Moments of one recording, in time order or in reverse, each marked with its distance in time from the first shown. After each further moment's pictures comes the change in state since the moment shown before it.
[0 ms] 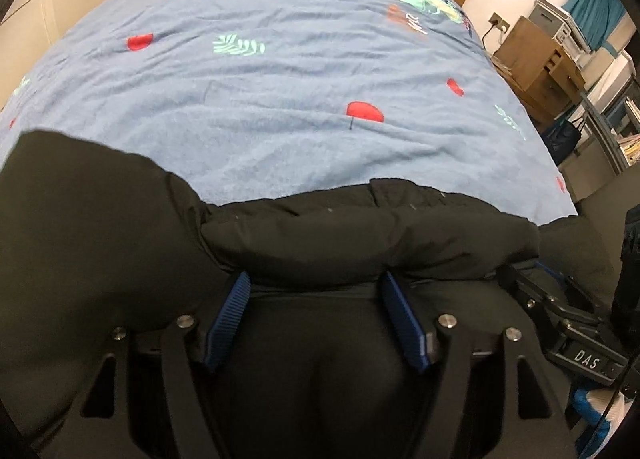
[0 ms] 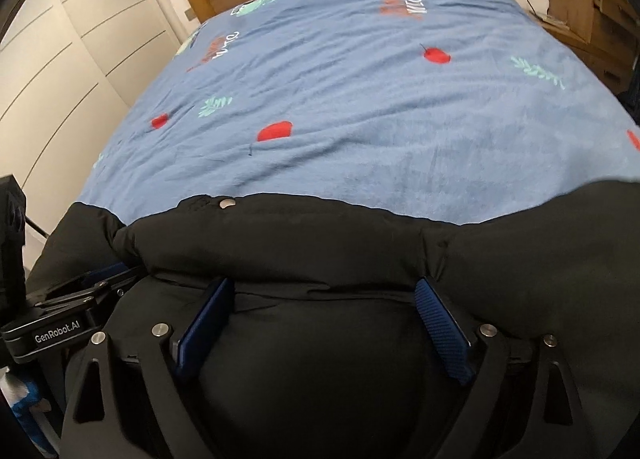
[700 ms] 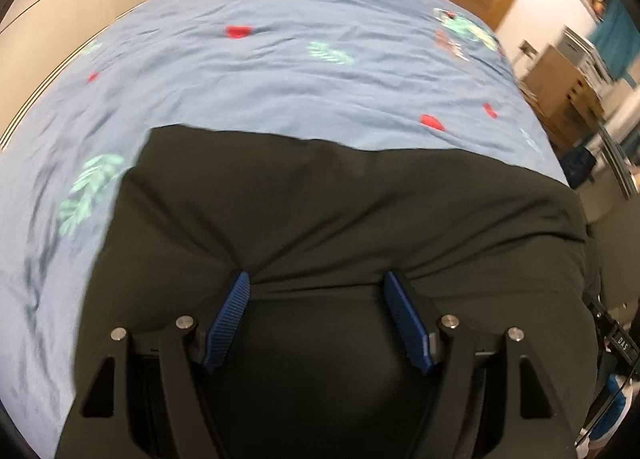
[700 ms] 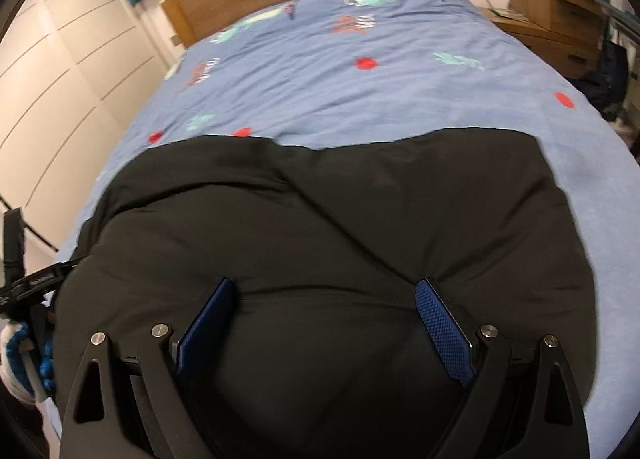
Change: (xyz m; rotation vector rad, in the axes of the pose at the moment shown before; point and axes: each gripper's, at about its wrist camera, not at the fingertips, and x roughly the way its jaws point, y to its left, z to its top) left arm -0.081 0.087 -0.045 -0.112 -0.025 0.075; right arm -0.095 -0.062 -0.062 0.075 -0.055 -0.045
